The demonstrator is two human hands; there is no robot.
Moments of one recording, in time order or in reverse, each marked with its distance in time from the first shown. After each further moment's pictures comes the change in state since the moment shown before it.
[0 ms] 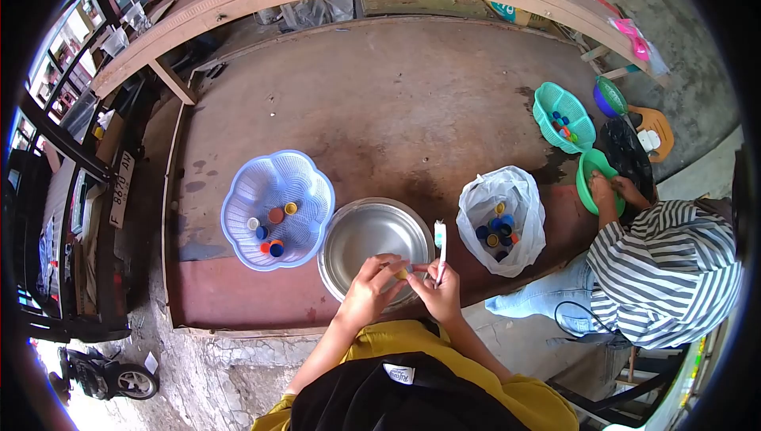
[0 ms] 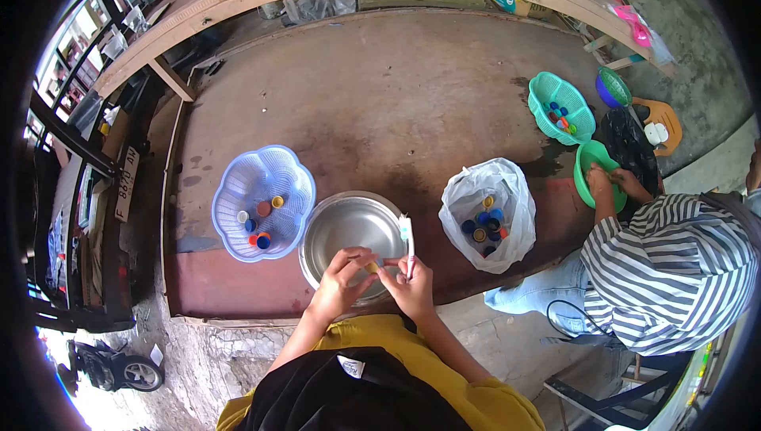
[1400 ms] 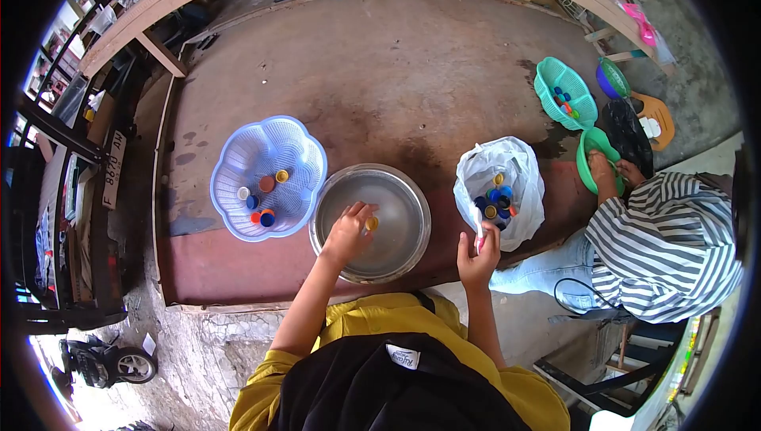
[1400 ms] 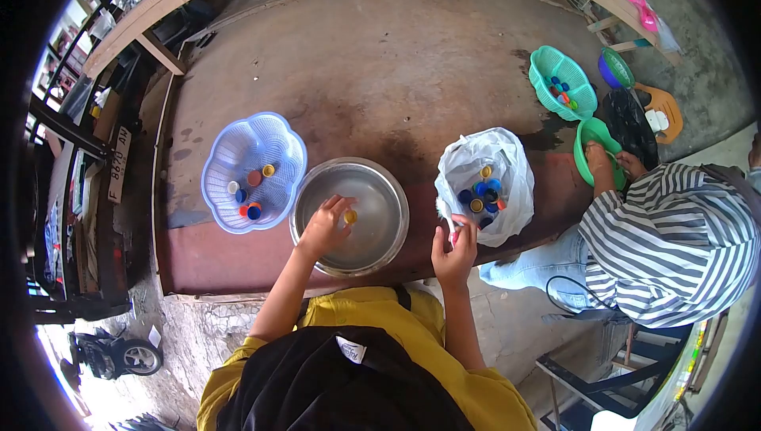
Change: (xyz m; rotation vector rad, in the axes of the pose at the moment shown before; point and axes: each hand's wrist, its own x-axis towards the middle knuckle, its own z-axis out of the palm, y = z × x) left_hand 0.007 -0.086 0.010 0.196 -0.211 -0.205; right_hand 0.005 0.015 -0.065 -0.771 0.401 -0.525
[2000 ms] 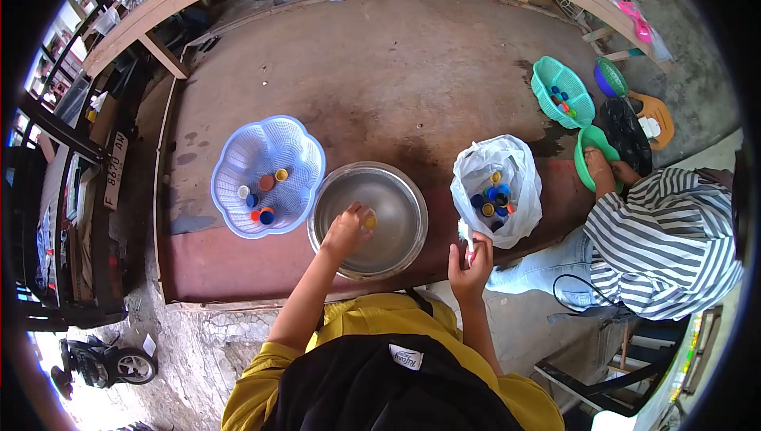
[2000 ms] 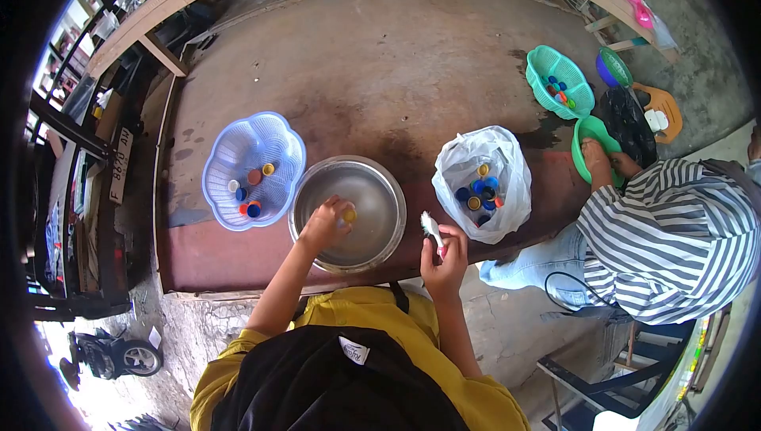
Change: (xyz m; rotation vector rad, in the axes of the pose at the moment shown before) left_hand 0.001 -0.017 0.013 0.051 -0.079 -0.054; right_hand -0.019 -0.021 -0.012 0.110 -0.043 0.055
